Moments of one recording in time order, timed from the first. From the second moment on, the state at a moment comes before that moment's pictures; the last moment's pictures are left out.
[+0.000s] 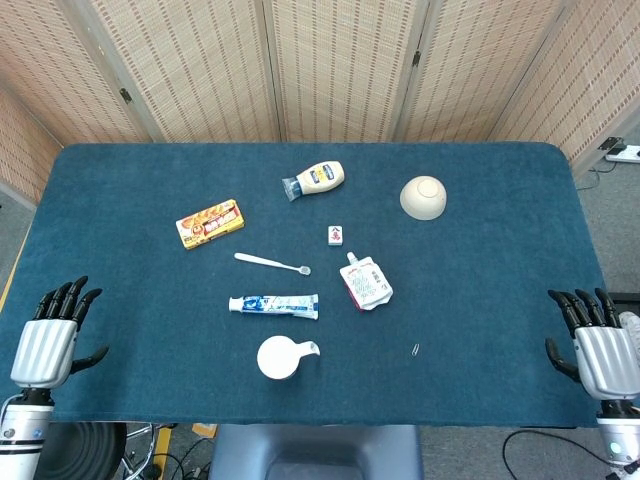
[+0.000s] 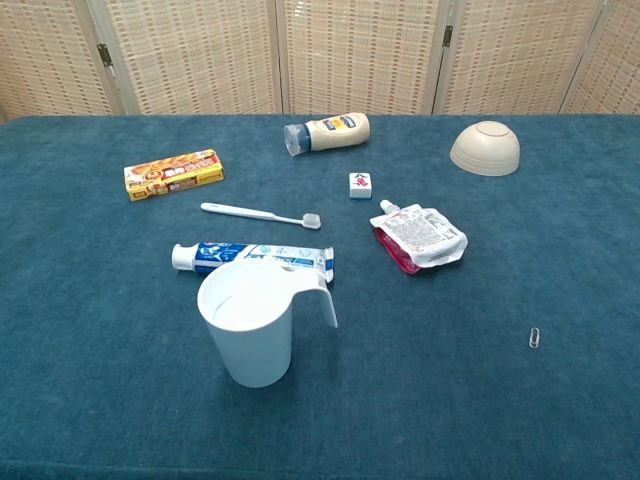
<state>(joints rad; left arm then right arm) -0.18 -1.18 -0.09 -1.66 1.45 1.42 0.30 0.05 -1.13 0.06 -1.60 -1.50 1.50 -0.09</state>
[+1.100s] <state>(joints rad) -0.82 -1.51 -0.29 -1.17 1.30 0.81 0.18 0.06 -1.10 0.05 -1.65 -1.52 1.49 -0.10</state>
